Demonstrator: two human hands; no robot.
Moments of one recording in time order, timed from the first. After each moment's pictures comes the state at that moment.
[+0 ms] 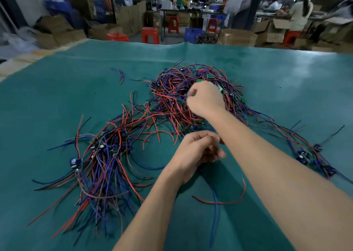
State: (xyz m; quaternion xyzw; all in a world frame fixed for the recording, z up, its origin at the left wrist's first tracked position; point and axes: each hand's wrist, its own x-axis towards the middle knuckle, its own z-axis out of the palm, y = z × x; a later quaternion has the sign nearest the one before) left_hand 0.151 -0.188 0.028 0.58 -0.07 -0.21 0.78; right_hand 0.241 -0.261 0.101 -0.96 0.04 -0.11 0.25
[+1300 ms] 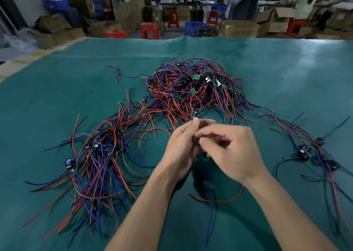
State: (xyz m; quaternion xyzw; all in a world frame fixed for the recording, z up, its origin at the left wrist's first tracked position) left_hand 0.158 -0.183 0.025 0.52 -0.06 -0.17 0.84; right_hand 0.114 -0.305 0.048 -0.85 -0.12 -0.20 0.48
